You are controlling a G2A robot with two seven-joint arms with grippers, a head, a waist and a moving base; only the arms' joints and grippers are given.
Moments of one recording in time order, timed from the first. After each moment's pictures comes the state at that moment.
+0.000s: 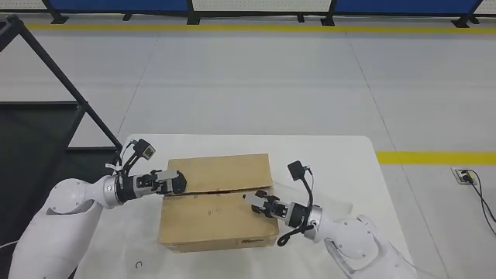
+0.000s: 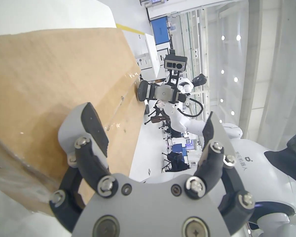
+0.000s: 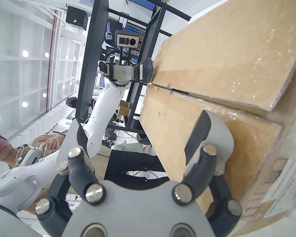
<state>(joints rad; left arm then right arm) 0.60 -0.96 -1.17 -0.95 -0.62 -0.43 -1.39 -0.90 -1.21 1.02 -1.54 0.10 -0.20 0.64</state>
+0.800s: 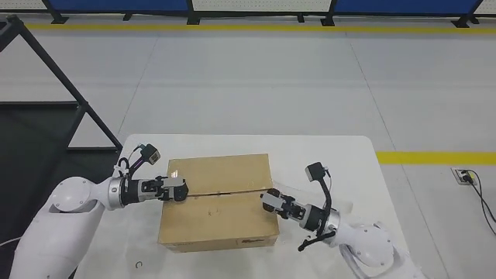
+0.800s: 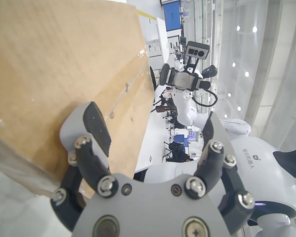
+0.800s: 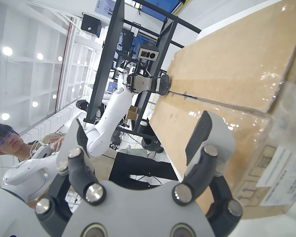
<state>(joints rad) 0.59 -0.96 -1.14 -0.94 -0.55 -0.40 -1.42 -1.03 -1.18 1.17 -1.62 0.14 -0.29 0.68</state>
